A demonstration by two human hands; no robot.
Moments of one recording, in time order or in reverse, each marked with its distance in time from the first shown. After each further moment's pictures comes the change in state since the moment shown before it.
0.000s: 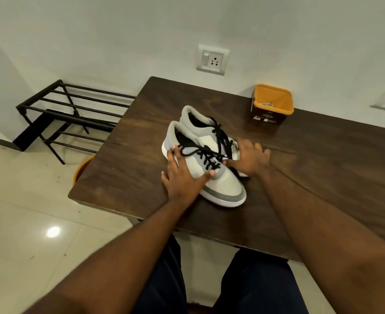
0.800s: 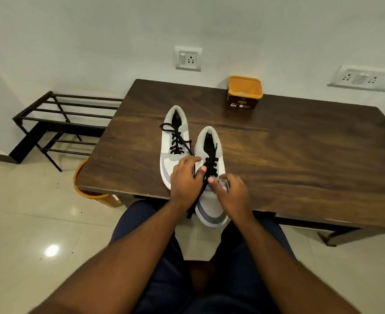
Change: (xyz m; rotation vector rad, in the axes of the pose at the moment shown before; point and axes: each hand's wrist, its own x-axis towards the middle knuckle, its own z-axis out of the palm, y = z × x) left_hand -0.097 0.015 -0.018 -0.211 -0.016 0.330; right_hand -0.209 -0.036 0.046 0.802 0.253 0.211
